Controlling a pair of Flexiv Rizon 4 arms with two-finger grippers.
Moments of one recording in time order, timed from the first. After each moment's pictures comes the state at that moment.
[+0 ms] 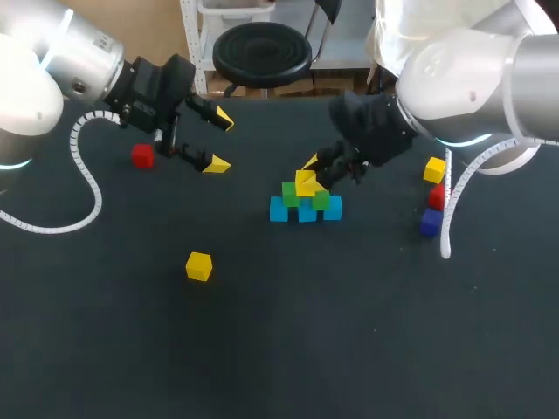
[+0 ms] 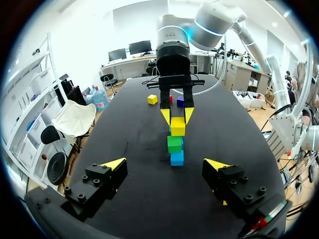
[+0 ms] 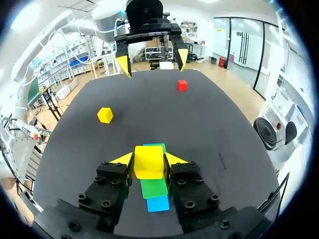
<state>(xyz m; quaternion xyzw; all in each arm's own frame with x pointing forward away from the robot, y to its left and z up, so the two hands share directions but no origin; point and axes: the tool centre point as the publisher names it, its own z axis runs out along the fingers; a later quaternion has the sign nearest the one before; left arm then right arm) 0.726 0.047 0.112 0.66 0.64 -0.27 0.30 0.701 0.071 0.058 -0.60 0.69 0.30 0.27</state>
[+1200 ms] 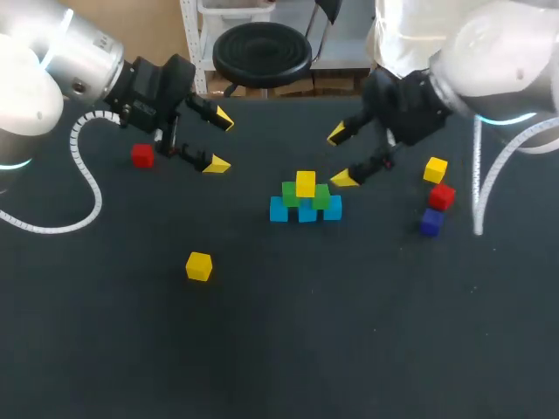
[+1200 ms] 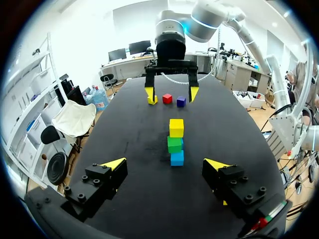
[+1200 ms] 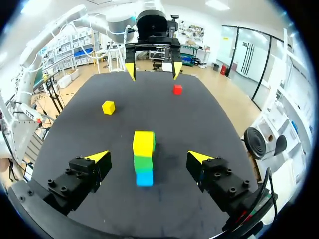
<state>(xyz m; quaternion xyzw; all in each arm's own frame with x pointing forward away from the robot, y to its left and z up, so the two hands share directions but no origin) 0.726 0.047 0.112 0.66 0.64 -0.27 0.30 0.711 0.016 0.091 -0.64 0.66 0.27 0.29</state>
